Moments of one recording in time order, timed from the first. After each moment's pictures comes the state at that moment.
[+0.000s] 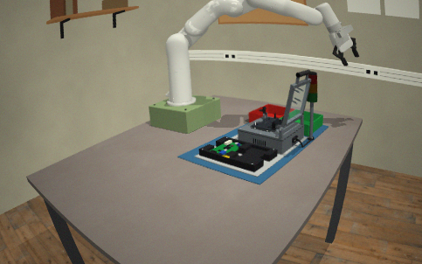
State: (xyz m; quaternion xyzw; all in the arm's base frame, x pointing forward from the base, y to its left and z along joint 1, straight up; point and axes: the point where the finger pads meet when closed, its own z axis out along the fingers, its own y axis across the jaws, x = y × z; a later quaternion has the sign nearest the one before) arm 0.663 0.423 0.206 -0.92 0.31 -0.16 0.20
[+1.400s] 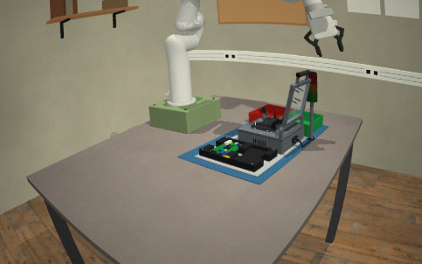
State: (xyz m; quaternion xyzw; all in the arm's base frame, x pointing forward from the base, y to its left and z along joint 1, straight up) arm 0.648 0.108 0.258 -0.86 0.49 -0.12 0.10
